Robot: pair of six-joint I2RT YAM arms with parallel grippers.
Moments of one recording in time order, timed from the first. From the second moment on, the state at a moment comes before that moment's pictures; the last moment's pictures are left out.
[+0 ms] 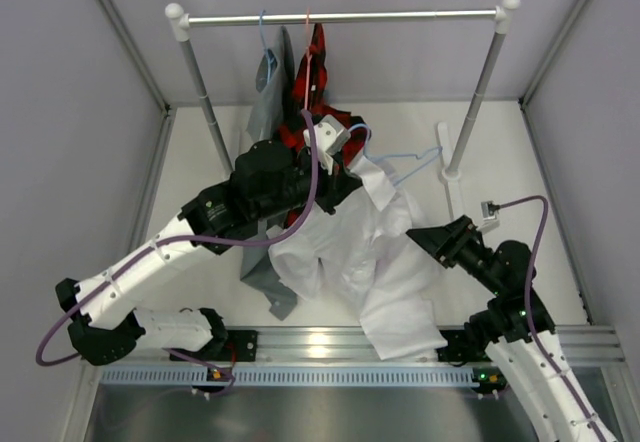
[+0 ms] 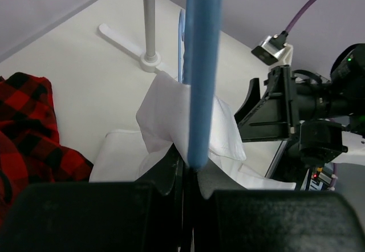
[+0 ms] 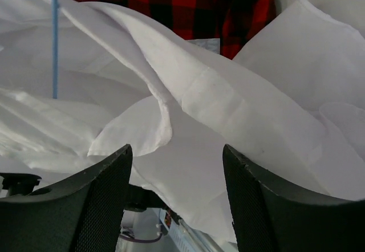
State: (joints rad) left arm -0.98 1.21 1.43 -0.42 0.03 -0.16; right arm 0.30 0.20 0.31 -0.20 -0.40 1.07
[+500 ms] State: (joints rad) left arm -0.98 1.20 1.39 -0.35 0.06 -0.19; right arm 0.30 0.46 0.26 0.20 -0.39 1.15
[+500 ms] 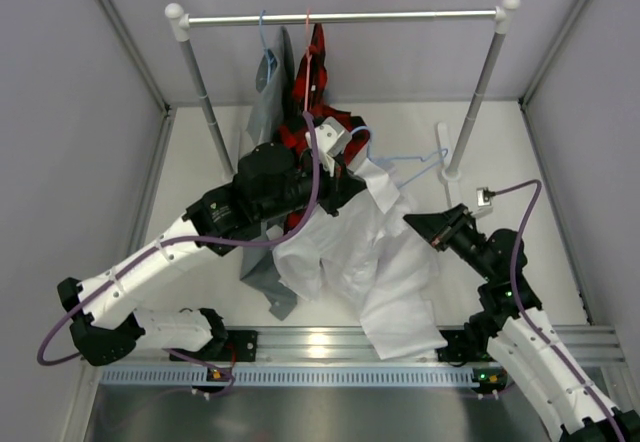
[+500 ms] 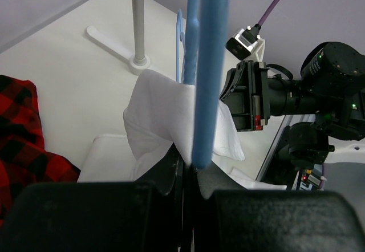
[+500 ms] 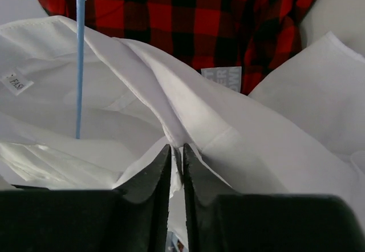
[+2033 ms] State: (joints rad) left arm -0.98 1.02 1.23 -0.50 0.06 -0.12; right arm 0.09 0.87 1.02 -0.35 -0.52 0.49
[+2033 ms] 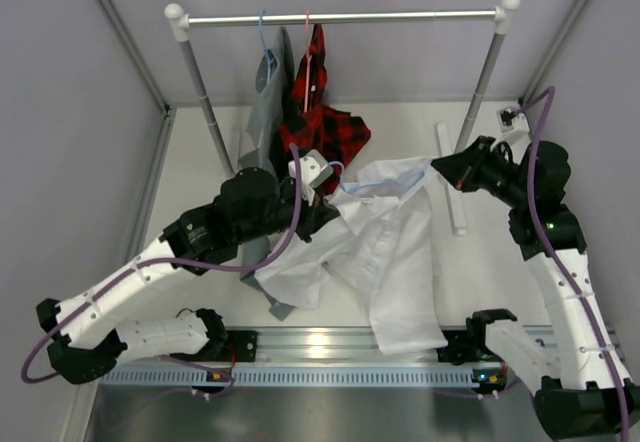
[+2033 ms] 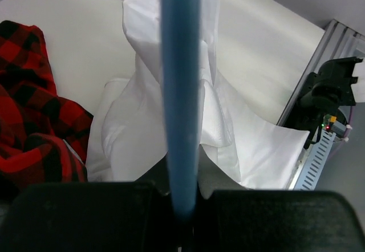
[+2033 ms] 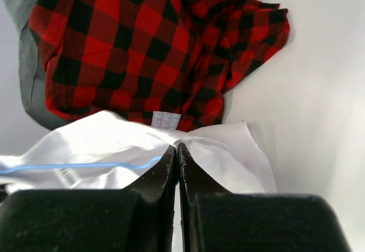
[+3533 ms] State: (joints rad) left arm -0.83 1.38 1.24 -0.03 0.75 -0.20; right arm 0.36 0.47 1.10 -0.78 -0.48 0.20
